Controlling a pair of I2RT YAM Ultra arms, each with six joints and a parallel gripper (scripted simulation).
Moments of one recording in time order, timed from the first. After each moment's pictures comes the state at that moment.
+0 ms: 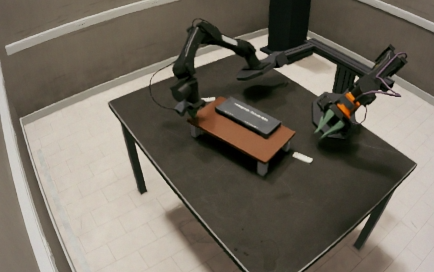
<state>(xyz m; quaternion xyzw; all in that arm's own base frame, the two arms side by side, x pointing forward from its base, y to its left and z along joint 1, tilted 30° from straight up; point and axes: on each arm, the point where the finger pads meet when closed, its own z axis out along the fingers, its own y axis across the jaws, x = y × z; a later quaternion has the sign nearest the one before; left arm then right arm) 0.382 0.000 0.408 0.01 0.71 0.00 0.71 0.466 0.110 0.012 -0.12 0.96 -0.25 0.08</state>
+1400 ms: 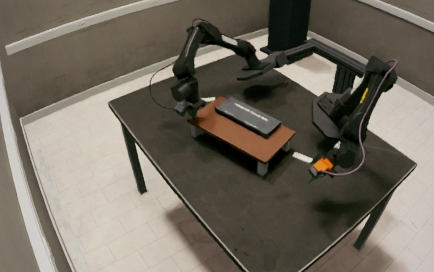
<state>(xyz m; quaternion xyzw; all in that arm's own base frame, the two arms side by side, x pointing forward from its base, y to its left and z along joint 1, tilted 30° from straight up) 0.367 0.111 0.112 0.03 0.92 0.05 0.38 0.467 0.111 0.011 -0.12 0.96 -0.25 0.08</state>
